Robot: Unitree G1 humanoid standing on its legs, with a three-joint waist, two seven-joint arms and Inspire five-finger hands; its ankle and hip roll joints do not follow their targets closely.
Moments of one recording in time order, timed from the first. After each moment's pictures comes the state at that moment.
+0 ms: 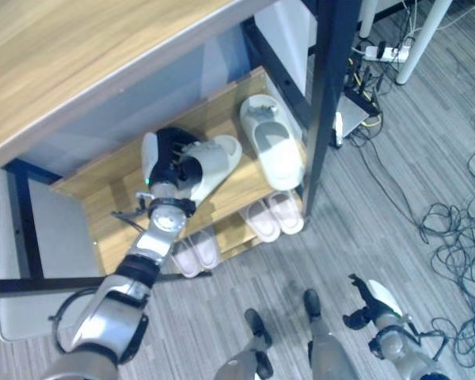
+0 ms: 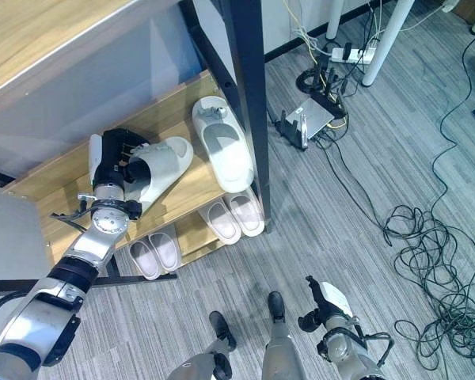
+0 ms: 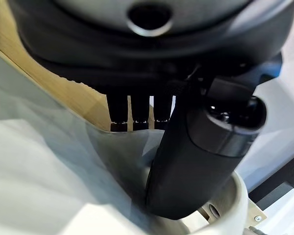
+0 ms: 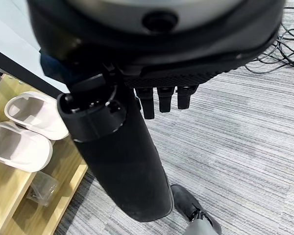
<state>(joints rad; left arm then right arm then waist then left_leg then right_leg) -0.74 0.47 -0.33 0.68 -0.08 -0.11 0.51 -0.04 -0.50 0.33 0.71 -0.31 -0.06 -0.25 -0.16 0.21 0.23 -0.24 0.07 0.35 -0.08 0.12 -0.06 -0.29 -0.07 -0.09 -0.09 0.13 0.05</state>
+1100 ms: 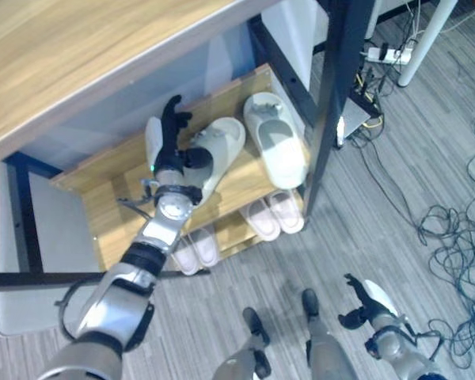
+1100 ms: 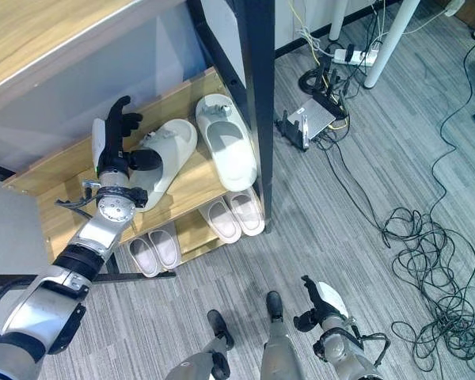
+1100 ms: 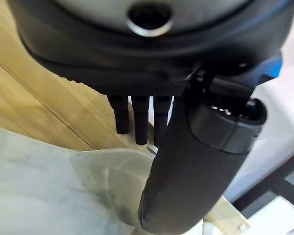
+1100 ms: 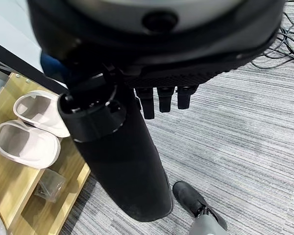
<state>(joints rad) -0.80 0.45 -0.36 0.65 -0.06 -0.09 0.54 -0.04 -0.49 0.35 0.71 -0.29 -0.07 -0.26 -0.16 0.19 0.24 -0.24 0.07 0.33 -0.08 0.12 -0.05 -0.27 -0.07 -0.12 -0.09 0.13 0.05</state>
